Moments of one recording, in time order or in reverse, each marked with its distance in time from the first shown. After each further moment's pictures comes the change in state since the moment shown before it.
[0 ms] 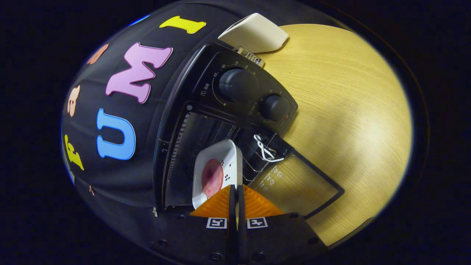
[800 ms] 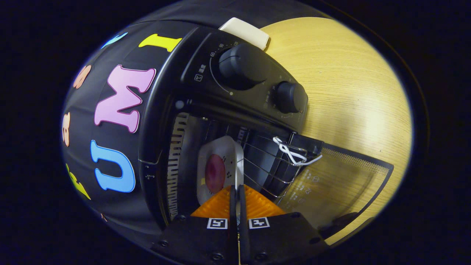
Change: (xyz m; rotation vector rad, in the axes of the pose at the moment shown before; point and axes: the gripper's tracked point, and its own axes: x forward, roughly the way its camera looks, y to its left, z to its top) arm 0.047 0.026 0.006 0.138 -0.135 -0.019
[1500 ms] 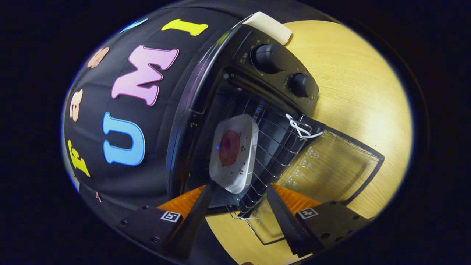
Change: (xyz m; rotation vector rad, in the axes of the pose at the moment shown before) arm -0.054 0.004 -0.047 -0.170 0.176 0.072
